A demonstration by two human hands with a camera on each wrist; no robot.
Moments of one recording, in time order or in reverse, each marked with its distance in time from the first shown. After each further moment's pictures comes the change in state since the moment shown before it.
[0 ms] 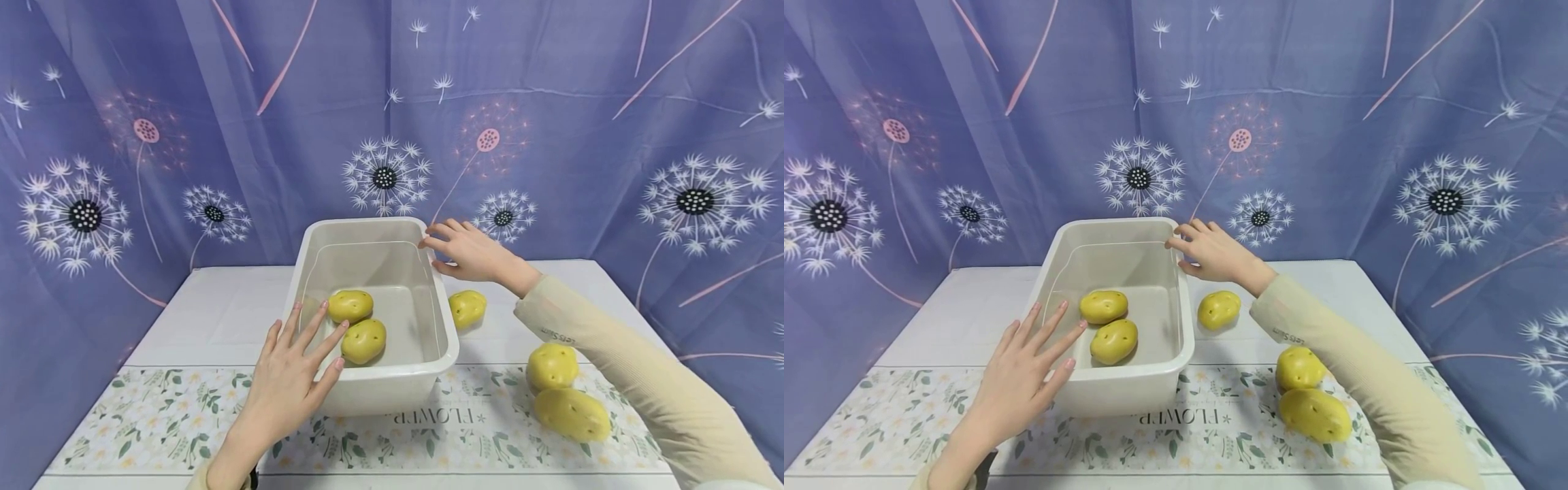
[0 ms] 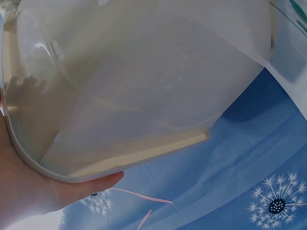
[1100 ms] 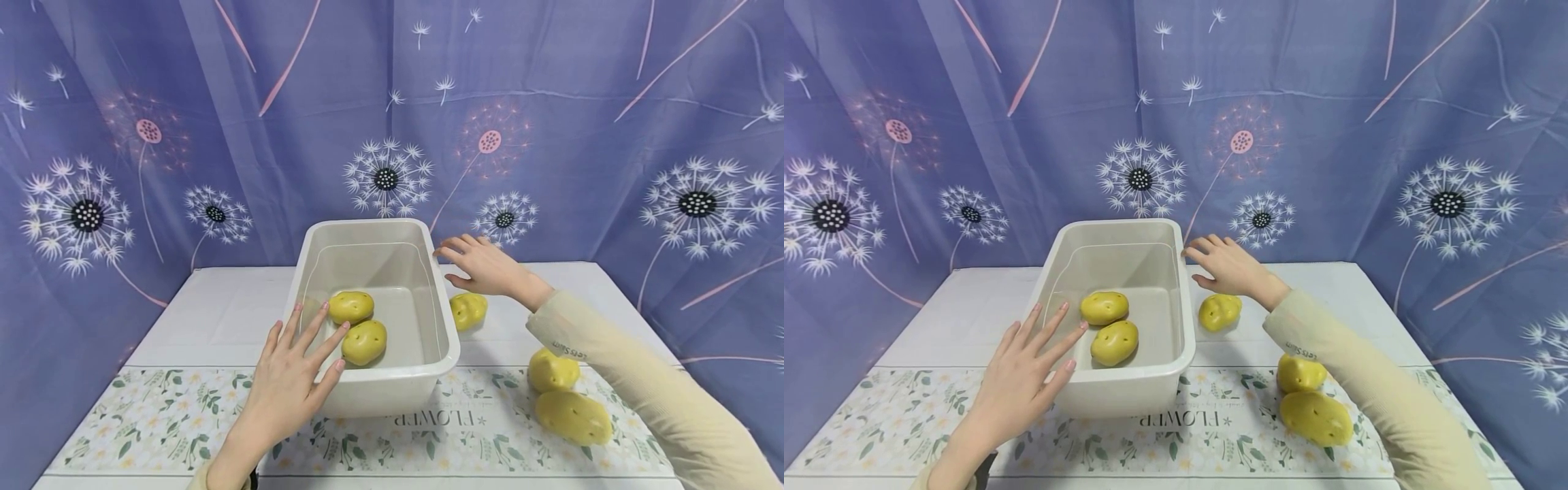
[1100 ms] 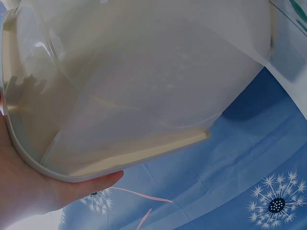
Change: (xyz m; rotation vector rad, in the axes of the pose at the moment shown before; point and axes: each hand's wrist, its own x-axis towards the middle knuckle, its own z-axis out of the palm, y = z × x) left_hand -0.001 0.000 -0.001 0.009 -0.006 -0.003; right_hand -0.026 0.004 0.019 0.033 0.015 0.048
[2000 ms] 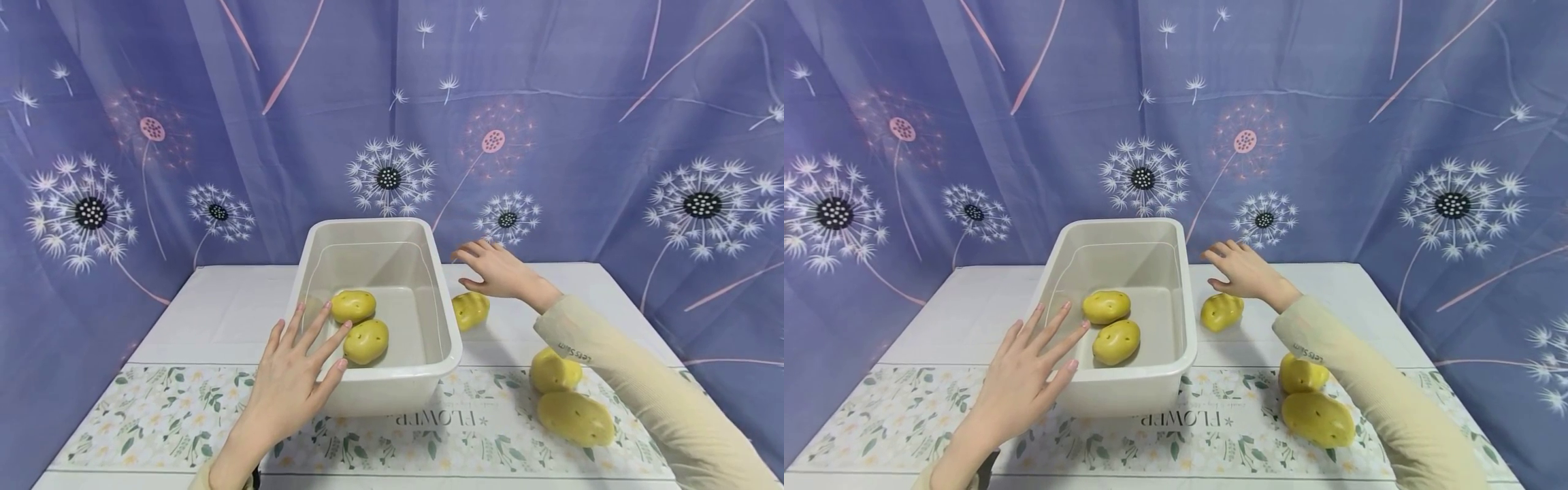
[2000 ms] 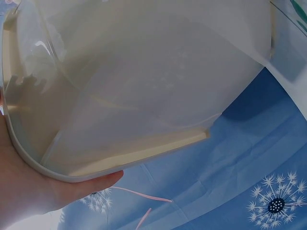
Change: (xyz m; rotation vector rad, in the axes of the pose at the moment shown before) left_hand 0.000 -0.001 0.001 0.000 -0.003 -0.002; right_hand -0.018 0.015 0.017 0.056 -0.057 0.097
